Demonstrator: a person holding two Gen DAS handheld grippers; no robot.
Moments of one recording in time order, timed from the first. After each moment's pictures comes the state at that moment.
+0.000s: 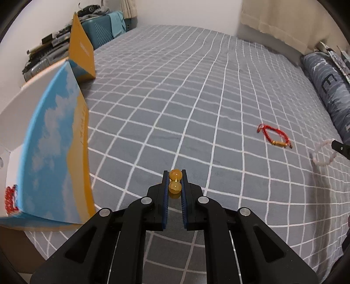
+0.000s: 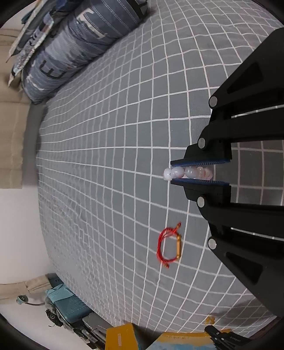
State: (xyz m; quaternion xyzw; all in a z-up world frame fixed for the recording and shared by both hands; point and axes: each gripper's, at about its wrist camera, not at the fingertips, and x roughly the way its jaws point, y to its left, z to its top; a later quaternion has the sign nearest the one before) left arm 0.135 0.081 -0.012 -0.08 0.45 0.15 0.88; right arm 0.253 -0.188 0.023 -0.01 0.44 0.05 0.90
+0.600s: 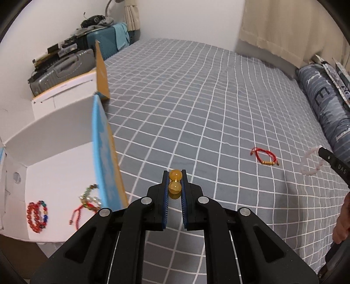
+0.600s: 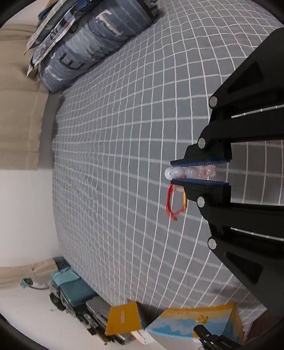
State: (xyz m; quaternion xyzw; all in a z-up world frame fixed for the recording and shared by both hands) left arm 0.109 0.111 0.064 -0.08 0.43 0.15 0.89; right arm 0.211 -0.126 0.085 -0.01 0.41 0.09 0.91
